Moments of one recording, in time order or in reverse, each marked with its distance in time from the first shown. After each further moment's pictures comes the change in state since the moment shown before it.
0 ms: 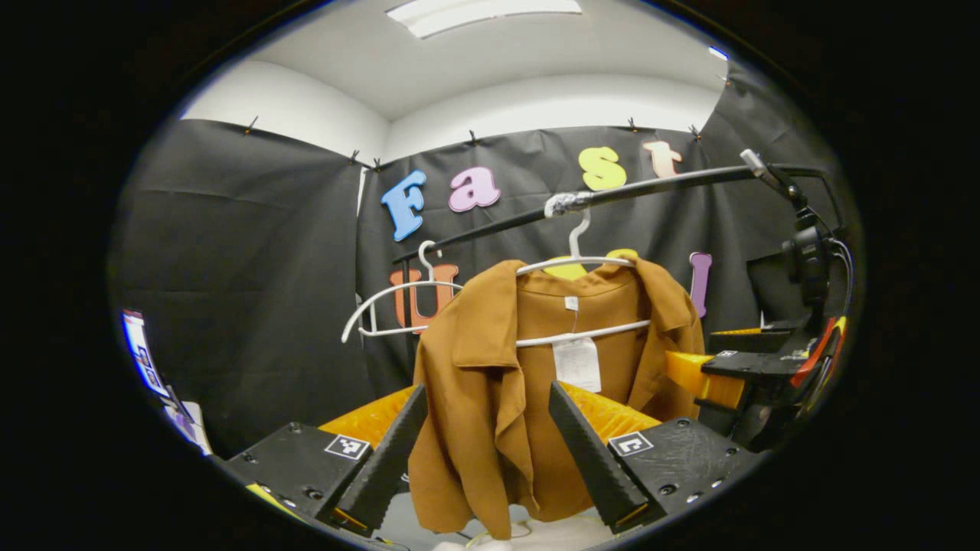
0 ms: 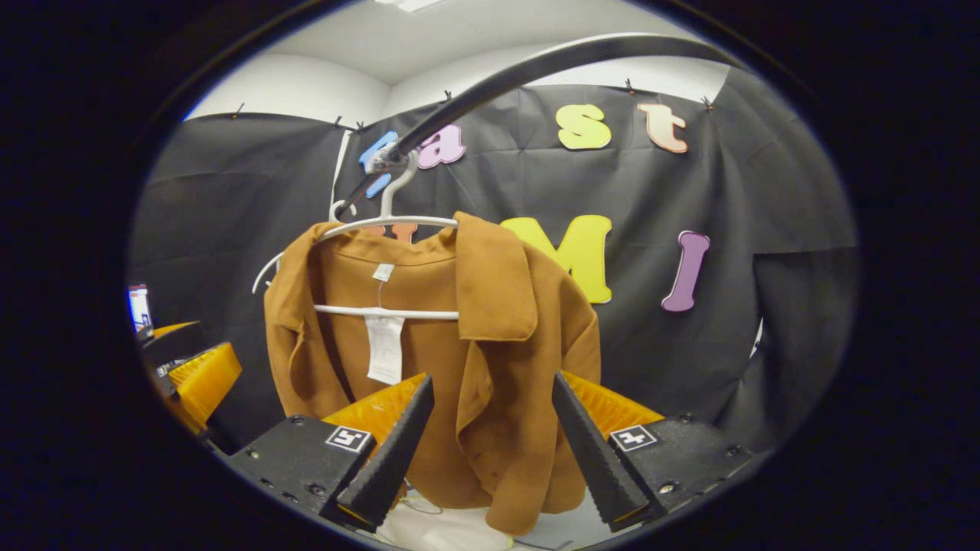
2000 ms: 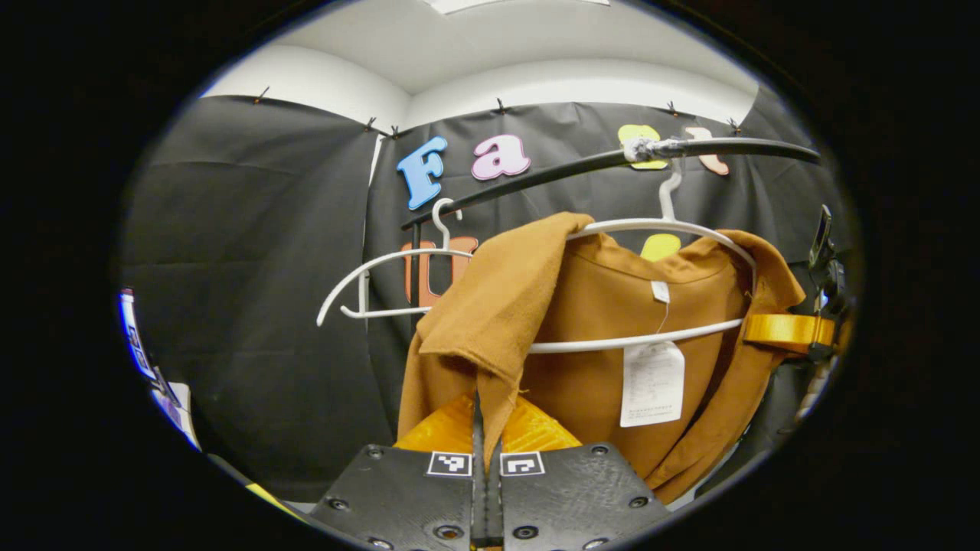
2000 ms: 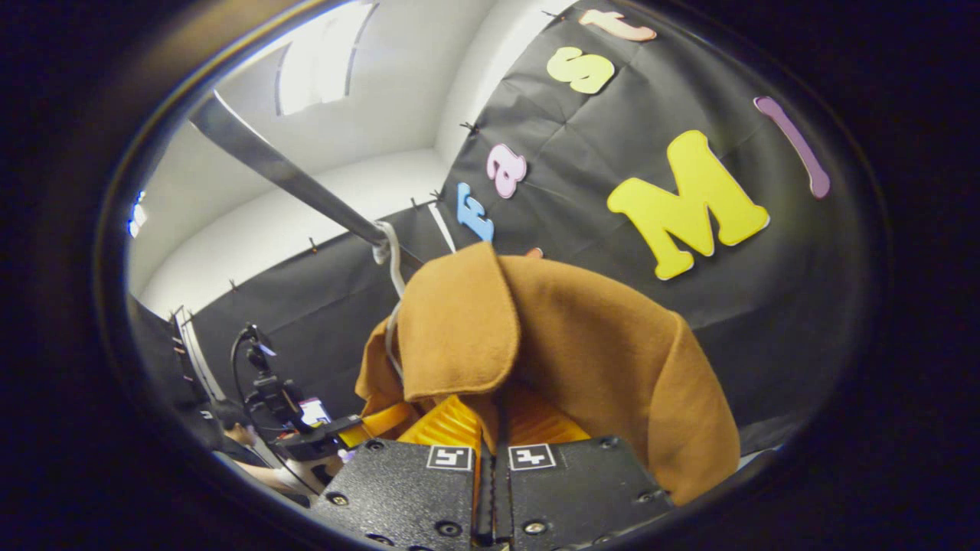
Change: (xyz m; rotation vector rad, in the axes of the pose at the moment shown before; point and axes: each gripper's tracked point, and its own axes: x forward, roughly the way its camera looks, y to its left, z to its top) left arm 0.081 0.033 -0.019 -0.078 0.072 0.039; right arm 0.028 0.022 0.057 0.502 -0.022 0.816
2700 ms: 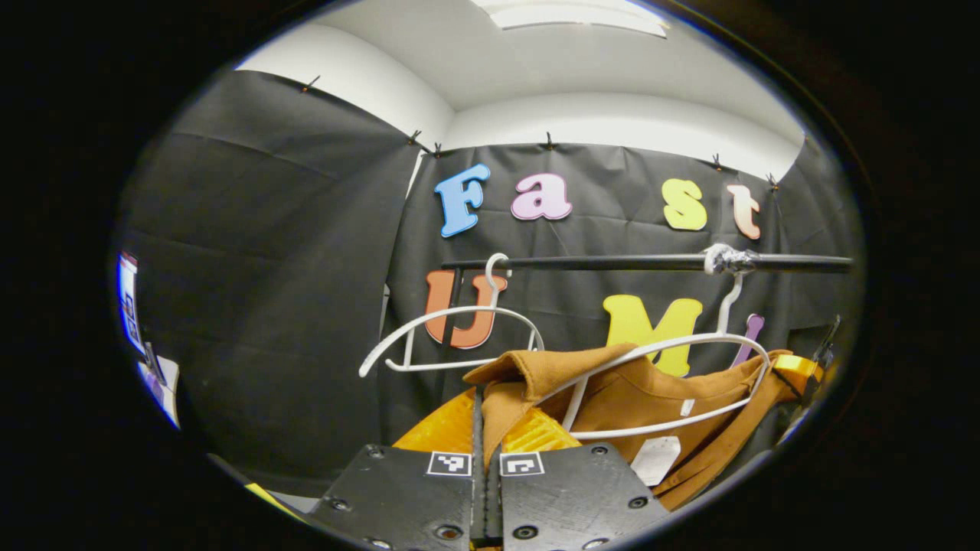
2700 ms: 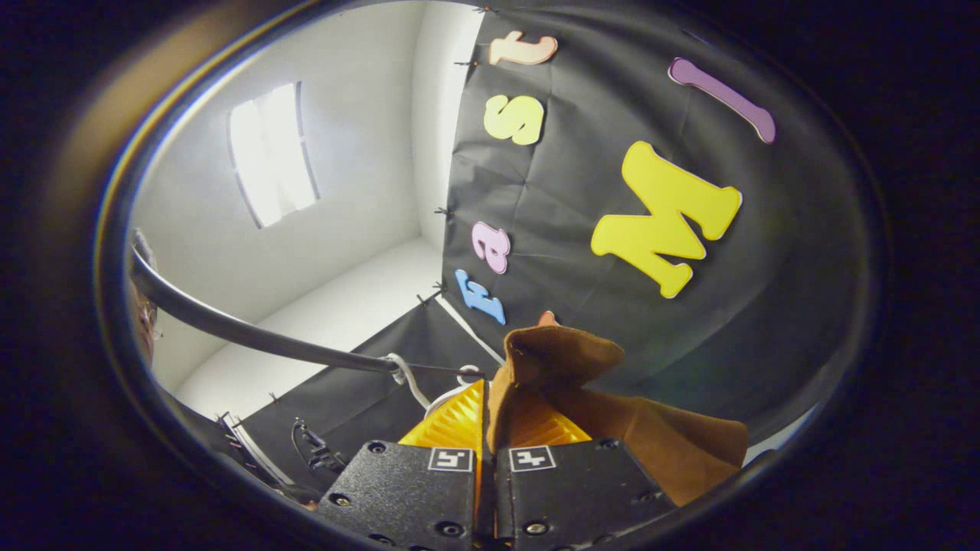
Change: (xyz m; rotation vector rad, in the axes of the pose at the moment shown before) left arm 0.009 0.053 0.056 -0.128 -0.088 0.055; right arm -0.032 -0.026 0.075 0.269 -0.271 0.023
